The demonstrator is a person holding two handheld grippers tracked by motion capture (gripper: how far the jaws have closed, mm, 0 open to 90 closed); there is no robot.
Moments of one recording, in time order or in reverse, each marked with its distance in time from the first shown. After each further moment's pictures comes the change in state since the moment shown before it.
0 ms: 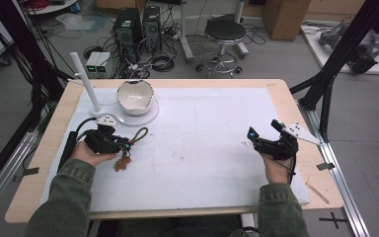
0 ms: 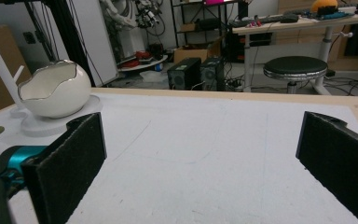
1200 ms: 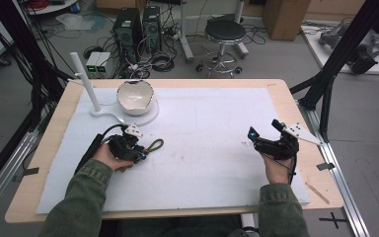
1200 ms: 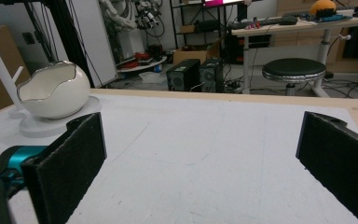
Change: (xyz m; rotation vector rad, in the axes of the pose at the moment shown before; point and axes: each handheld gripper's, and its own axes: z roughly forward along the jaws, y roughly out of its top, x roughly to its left) left arm -0.031 0.008 0.055 0.141 -0.009 0.155; right arm 0.000 0.001 -0.001 -0.005 -0.002 -0.004
